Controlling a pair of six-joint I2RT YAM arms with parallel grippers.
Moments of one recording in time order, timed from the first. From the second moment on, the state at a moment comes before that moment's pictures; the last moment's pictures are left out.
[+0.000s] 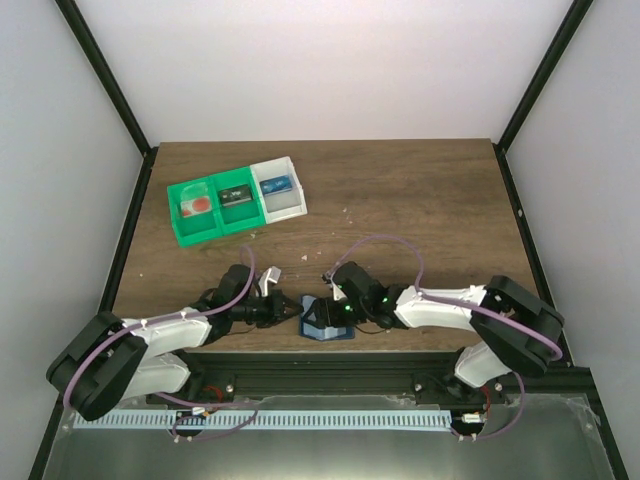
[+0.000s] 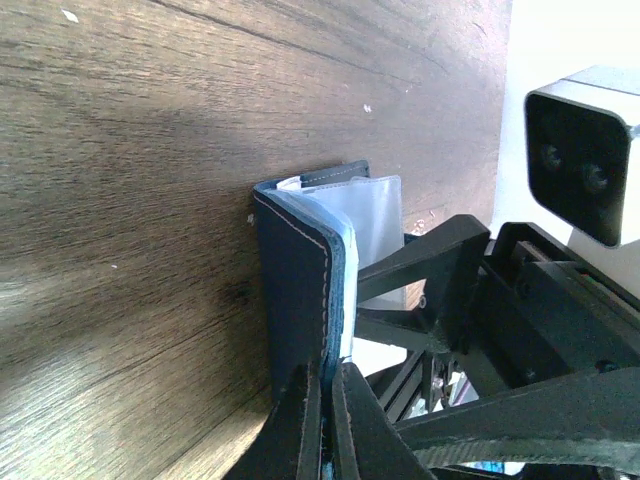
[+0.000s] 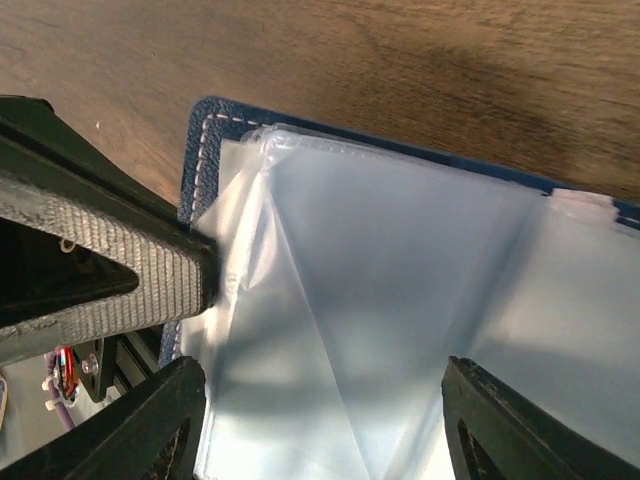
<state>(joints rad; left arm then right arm) -0.65 1.22 0.25 0.33 0.61 -1.04 0.97 1.46 0.61 0.02 -0.33 0.83</state>
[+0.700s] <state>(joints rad) -0.65 1.22 0.24 0.32 0.61 -1.04 0.97 1.49 0.55 0.16 -0.38 0.87</state>
